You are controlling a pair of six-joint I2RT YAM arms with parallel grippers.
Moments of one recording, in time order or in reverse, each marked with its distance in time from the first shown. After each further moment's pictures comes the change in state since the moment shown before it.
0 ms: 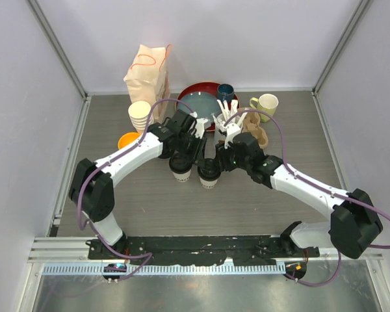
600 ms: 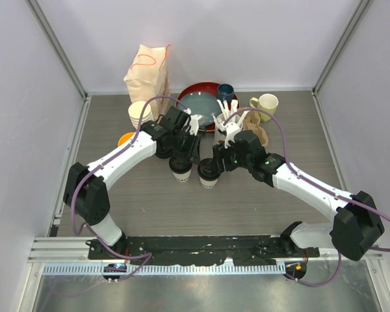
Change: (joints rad) left arm 0.033 -0.052 0.008 -0.056 -0.003 -0.002; right arm -0.007 -0.014 0.042 -0.075 -0.070 -0.043
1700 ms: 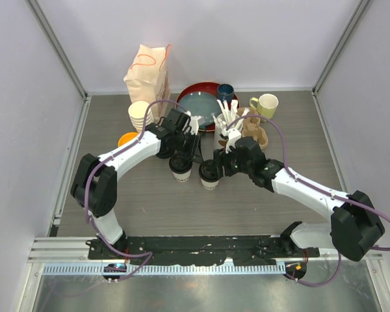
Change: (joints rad) left arm 0.041 0.094 -0.048 0.163 0.090 -0.060; right arm 0.000 -0.005 -0.104 0.105 -0.045 0.092
